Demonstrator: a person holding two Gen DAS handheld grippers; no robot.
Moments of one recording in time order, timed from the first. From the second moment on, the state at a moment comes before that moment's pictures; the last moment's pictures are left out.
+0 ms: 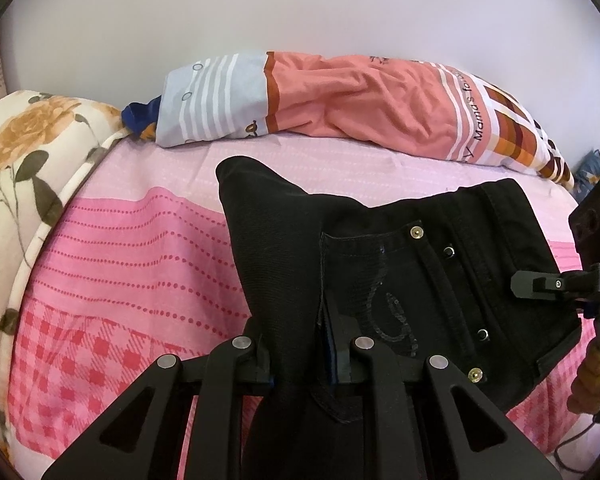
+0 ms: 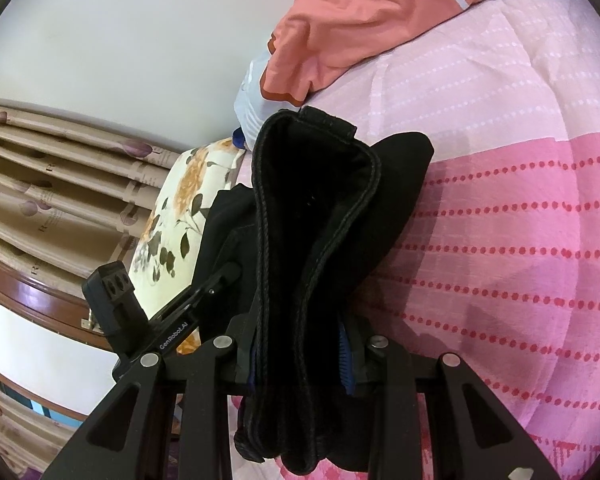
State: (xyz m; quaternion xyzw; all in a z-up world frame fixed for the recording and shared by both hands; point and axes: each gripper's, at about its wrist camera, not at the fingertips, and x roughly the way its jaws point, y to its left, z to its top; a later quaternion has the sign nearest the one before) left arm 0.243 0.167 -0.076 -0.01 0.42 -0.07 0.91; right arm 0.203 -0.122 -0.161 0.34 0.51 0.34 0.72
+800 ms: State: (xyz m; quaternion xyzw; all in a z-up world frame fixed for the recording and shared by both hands) left arm 0.242 0.198 -0.091 0.00 0.40 -0.02 0.92; right arm 0.202 -0.133 -0.184 0.32 0.52 0.30 0.73
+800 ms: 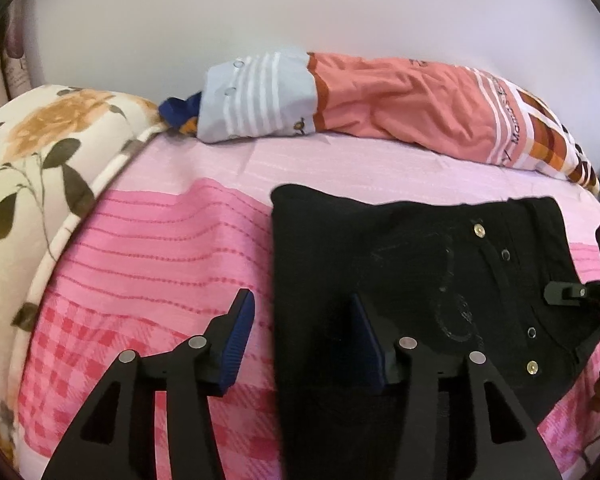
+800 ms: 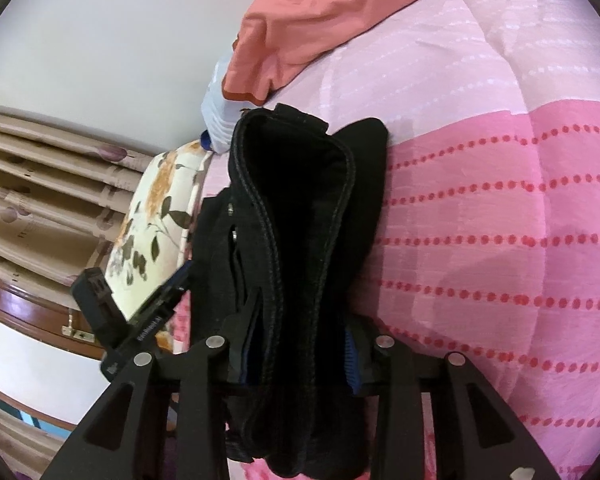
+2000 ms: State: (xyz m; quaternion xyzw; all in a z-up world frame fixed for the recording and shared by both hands) left arm 0.145 0.162 -0.040 0.01 0.30 0.05 0.95; right arm 0.109 -0.097 -0.110 0.19 0.43 0.20 0.86
